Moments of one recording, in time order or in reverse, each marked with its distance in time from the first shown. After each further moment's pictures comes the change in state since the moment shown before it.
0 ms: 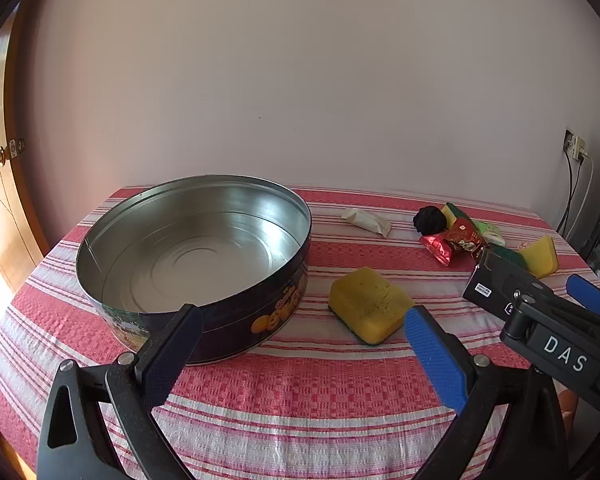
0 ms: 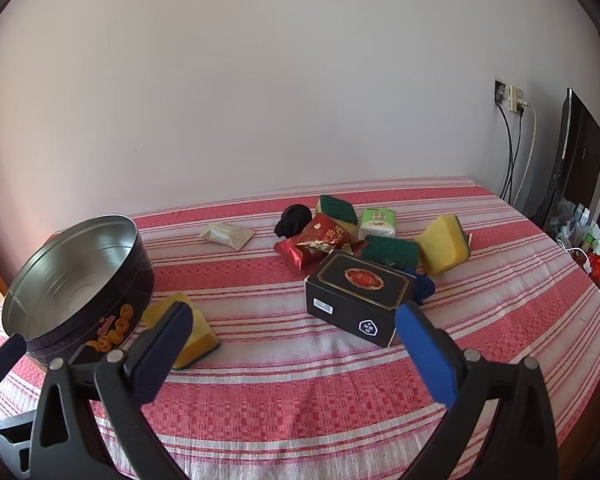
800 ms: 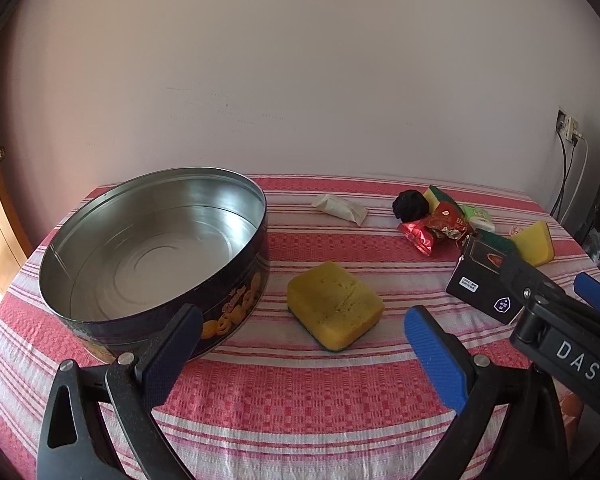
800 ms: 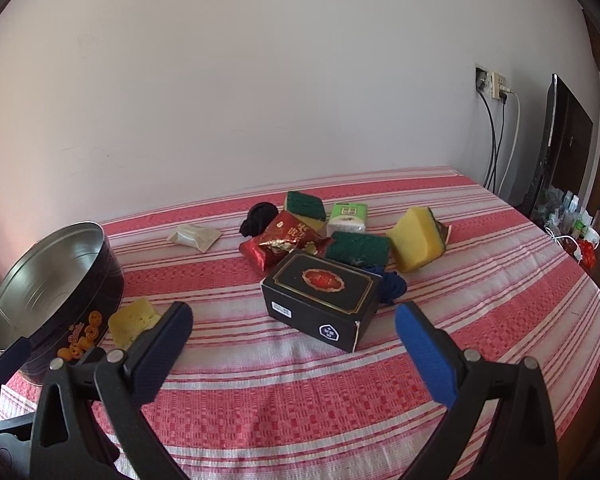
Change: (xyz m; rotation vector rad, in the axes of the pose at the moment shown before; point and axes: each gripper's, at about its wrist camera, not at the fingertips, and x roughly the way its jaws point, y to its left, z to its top) left arm 0.028 -0.038 0.006 0.039 0.061 -0.034; right arm 0.011 -0.031 0.003 0.041 0.017 -0.055
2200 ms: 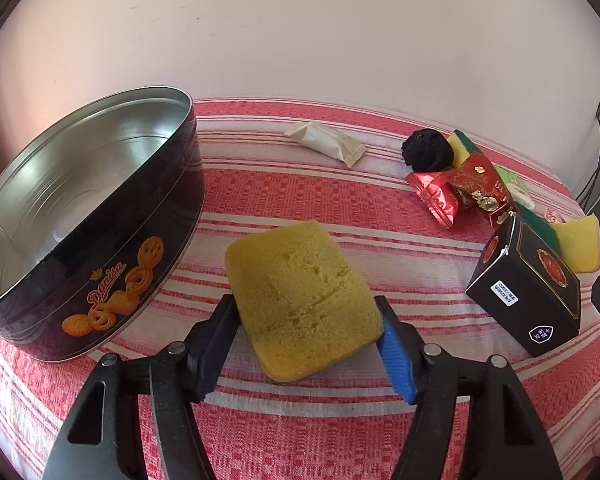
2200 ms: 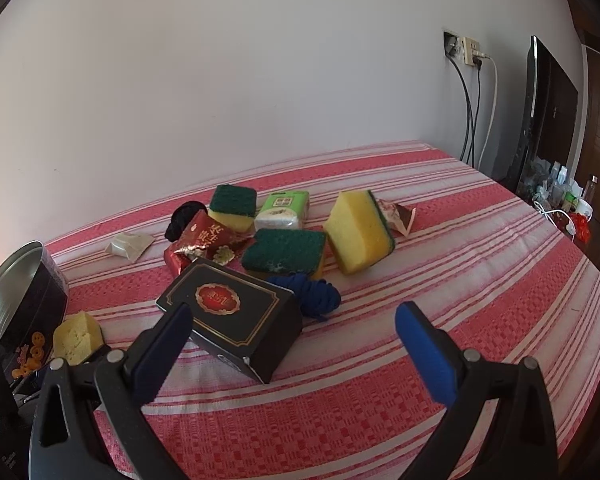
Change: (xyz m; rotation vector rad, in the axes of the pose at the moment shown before) left arm 0.090 -0.037 0.002 -0.090 0.237 0.020; right arm 0.045 -0.069 0.009 0.079 0.058 -0.044
